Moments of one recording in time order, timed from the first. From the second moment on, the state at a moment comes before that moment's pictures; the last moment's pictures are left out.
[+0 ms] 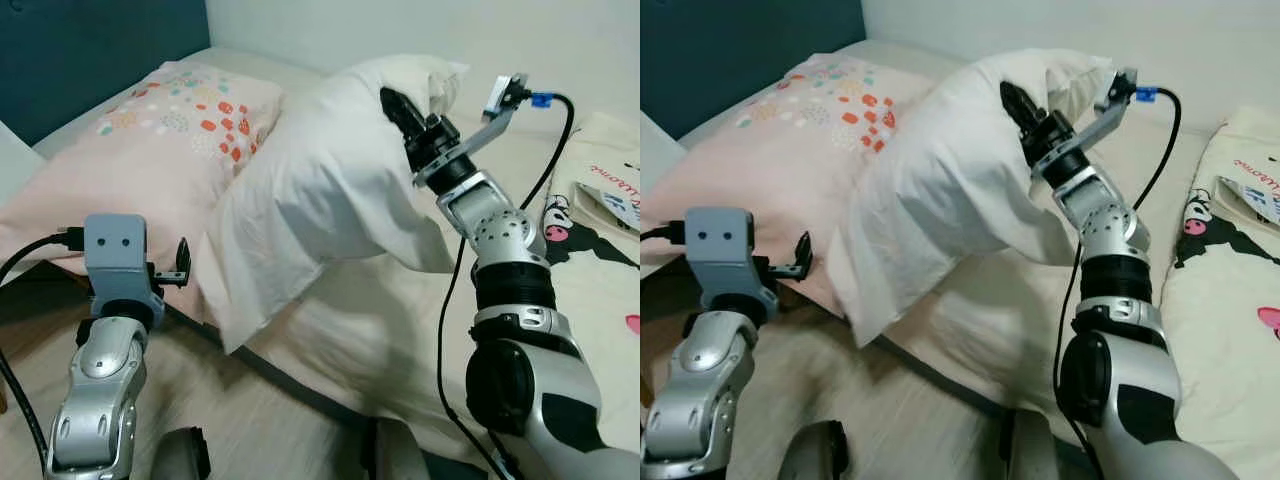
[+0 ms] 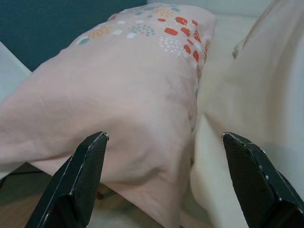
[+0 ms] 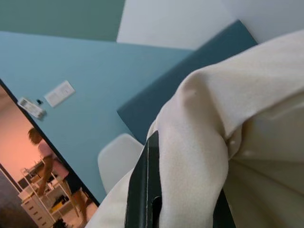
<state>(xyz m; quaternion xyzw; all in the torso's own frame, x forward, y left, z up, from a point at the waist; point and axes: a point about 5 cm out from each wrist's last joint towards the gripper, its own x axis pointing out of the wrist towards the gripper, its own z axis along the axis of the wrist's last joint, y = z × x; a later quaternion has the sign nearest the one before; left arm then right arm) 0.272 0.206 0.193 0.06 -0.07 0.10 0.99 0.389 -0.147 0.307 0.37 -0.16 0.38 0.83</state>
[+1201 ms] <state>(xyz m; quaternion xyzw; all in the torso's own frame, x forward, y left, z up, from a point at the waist) 0.282 0.193 0.187 0.05 -0.08 0.10 0.99 0.350 -0.090 0.341 0.38 -0.19 0.48 0.76</state>
